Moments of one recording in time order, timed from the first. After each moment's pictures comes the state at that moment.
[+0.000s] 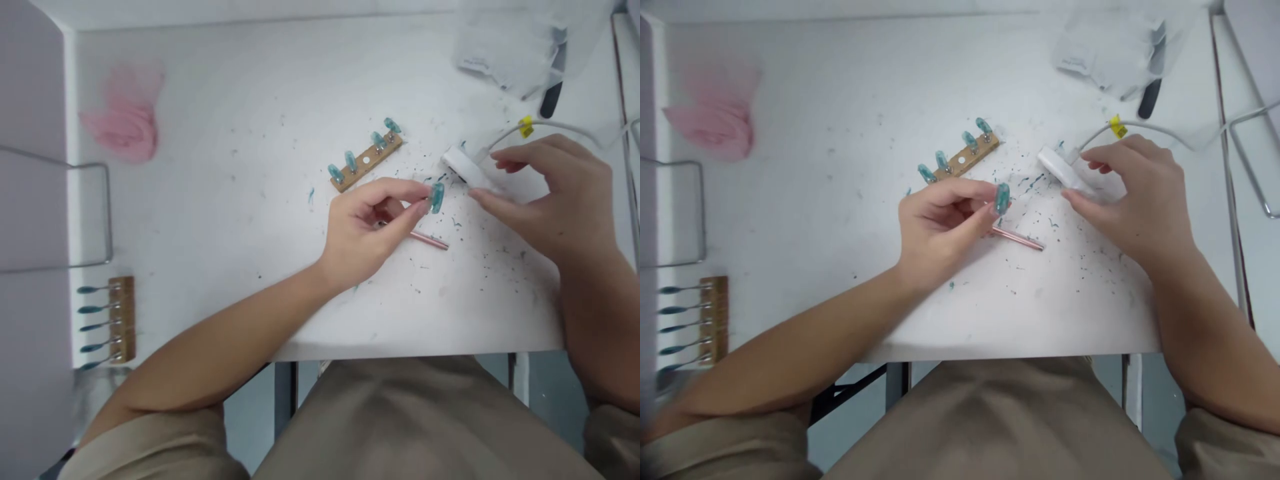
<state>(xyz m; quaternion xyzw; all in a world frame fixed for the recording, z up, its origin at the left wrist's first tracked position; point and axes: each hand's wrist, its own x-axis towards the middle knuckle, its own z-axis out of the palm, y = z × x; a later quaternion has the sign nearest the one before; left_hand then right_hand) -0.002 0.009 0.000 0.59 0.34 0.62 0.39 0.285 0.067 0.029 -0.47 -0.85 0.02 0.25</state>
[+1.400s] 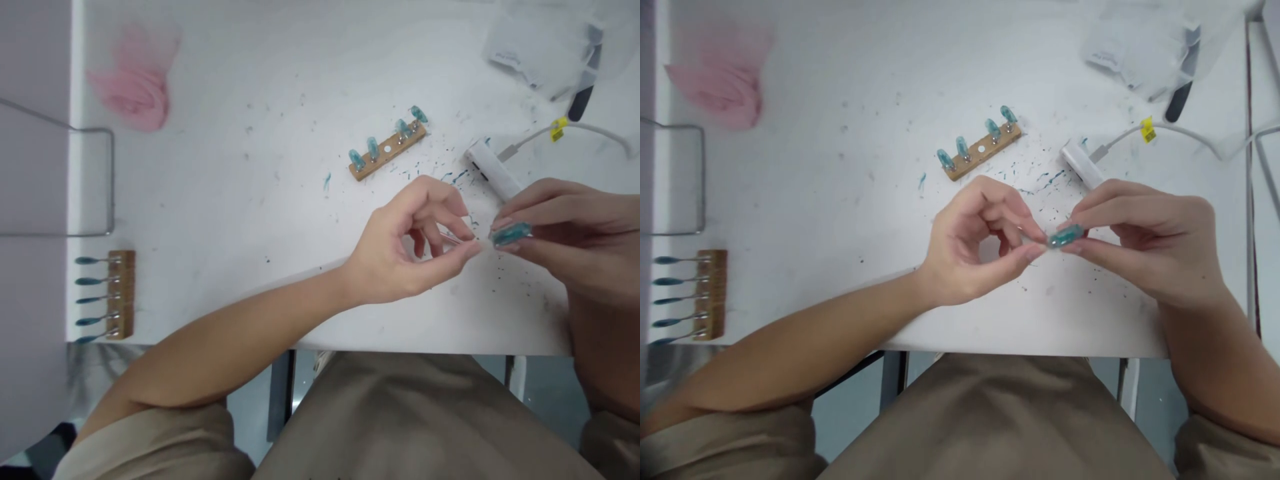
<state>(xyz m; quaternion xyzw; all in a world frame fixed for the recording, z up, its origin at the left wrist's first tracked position) 0.006 -0.020 0.025 0.54 0.33 0.53 0.56 0.248 0.024 0.069 -0.36 -0.76 0.41 0.36</state>
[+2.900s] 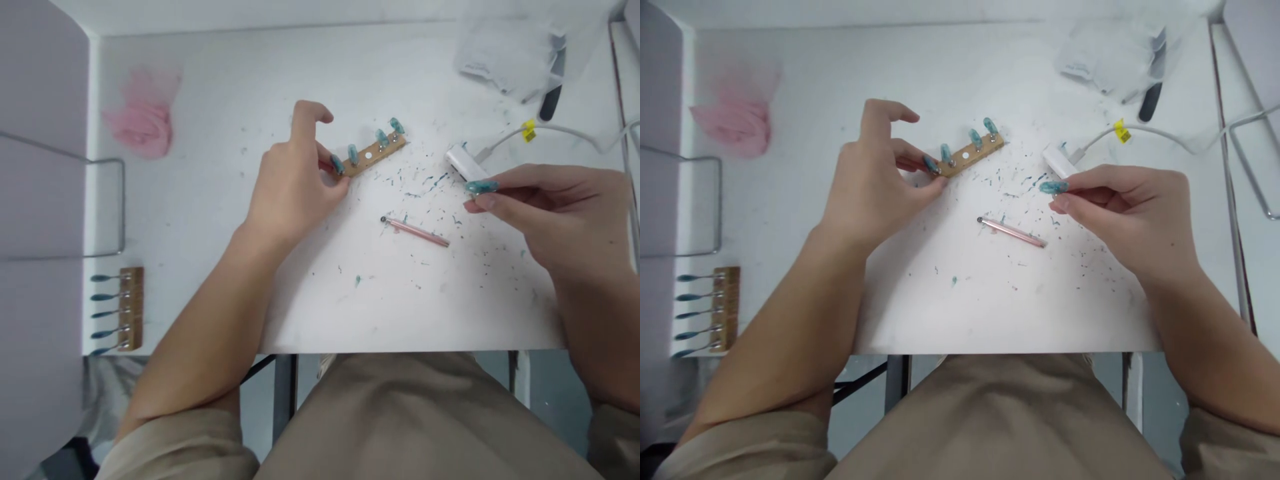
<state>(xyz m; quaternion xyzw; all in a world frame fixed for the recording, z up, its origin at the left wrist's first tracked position) -0.114 0.056 -0.003 0.66 0.58 0.40 0.28 0.243 0.027 0.059 -0.56 -0.63 0.35 0.41</state>
